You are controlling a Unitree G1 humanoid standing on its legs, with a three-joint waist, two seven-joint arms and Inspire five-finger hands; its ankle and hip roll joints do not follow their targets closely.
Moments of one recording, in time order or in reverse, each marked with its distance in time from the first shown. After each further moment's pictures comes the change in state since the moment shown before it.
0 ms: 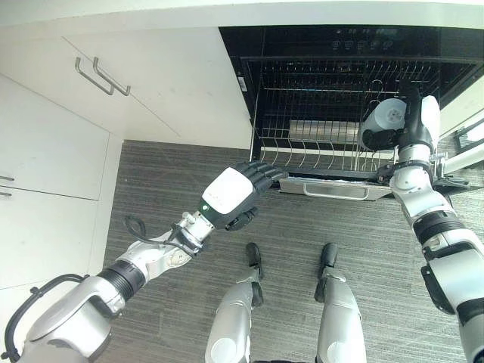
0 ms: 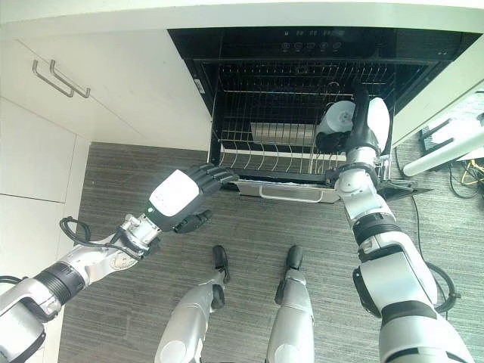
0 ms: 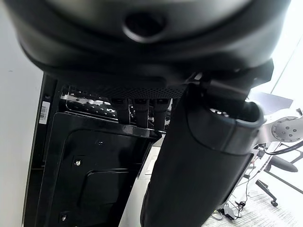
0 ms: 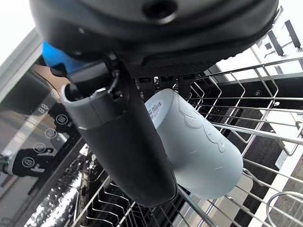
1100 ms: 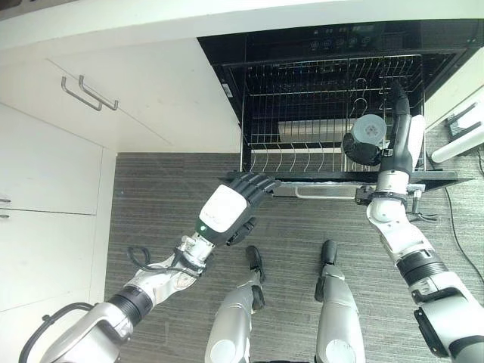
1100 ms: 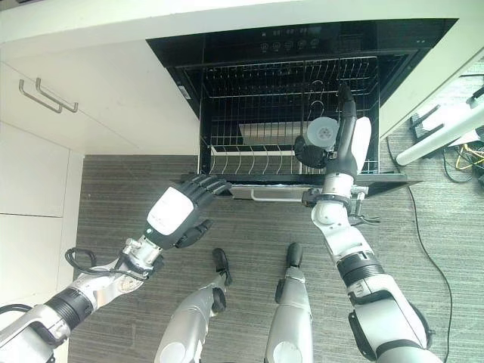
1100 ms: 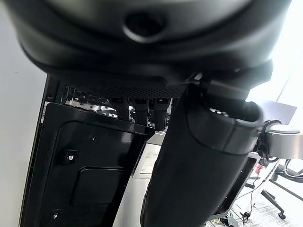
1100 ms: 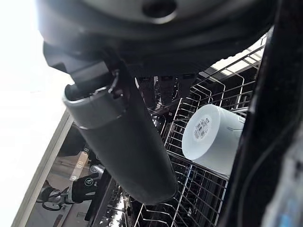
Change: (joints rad) left arm 0.188 -0.098 0.110 -0.013 0.108 0.053 0.130; right arm 0.344 0.071 -0.087 -0.512 -0.037 -0.048 -0.200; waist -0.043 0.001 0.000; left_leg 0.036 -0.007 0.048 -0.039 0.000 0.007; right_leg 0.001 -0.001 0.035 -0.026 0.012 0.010
